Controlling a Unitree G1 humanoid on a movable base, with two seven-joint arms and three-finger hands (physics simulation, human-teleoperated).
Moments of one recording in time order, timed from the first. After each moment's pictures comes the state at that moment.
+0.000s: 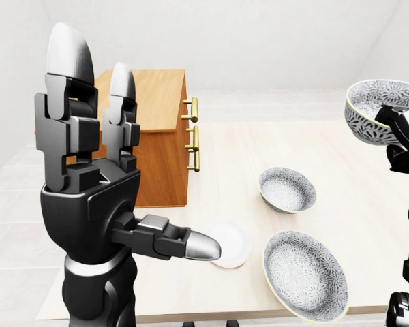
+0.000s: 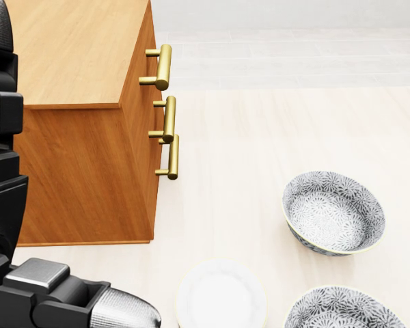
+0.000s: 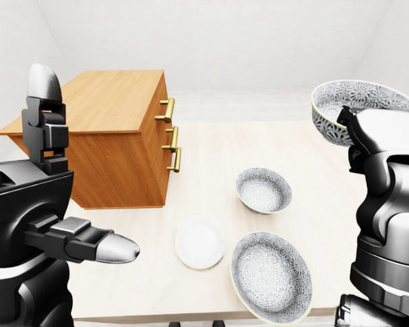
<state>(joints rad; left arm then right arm) -0.09 0.01 -0.09 -0.95 -0.06 0.09 -0.09 -0.41 -0.67 -0.43 -0.15 -1.20 0.09 0.57</state>
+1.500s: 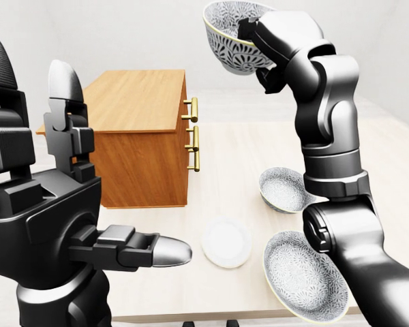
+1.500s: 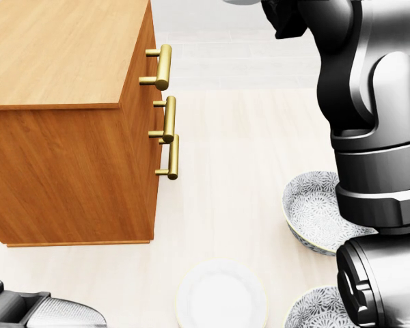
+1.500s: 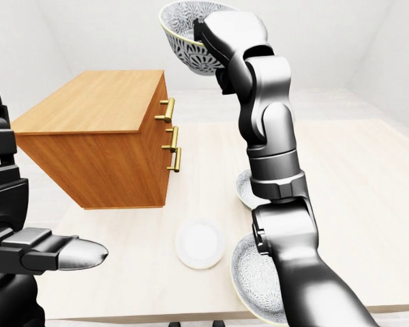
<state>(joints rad) -0.03 0.07 0.06 -1.05 -0.12 0.09 -0.06 -1.22 -0.27 -0.01 0.28 -1.21 0.06 0.56</state>
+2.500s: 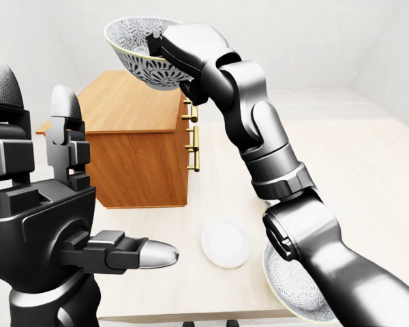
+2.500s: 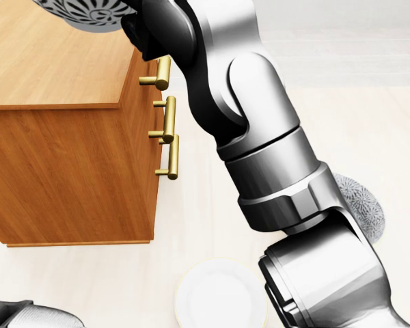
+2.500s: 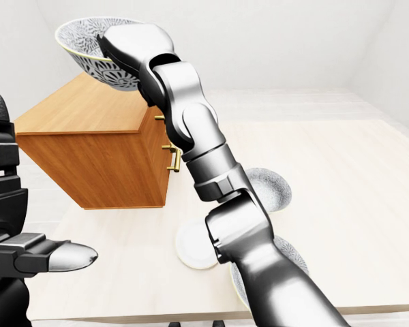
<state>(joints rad) 0.07 0.17 0.11 -1.05 -0.25 0.09 0.03 -1.36 0.02 0.10 0.49 -1.17 0.03 0.48</state>
